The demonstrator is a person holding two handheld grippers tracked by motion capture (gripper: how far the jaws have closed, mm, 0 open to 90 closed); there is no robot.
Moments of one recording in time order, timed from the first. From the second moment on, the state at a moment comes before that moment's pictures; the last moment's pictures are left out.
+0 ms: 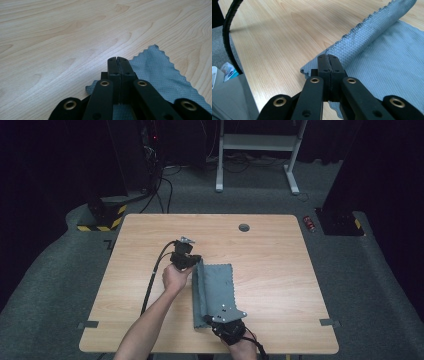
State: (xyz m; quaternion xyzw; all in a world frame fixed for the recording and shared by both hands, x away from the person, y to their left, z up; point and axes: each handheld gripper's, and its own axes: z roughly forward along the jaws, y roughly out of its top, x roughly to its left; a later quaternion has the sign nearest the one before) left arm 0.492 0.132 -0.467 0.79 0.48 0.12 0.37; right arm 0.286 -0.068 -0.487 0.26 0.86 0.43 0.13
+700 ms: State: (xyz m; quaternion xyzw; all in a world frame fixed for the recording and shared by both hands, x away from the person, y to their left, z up) left arm 0.498 0.094 -0.467 0.80 0.45 0.11 0.37; right arm 0.281 -0.100 -0.491 0.30 0.84 0.42 0.14
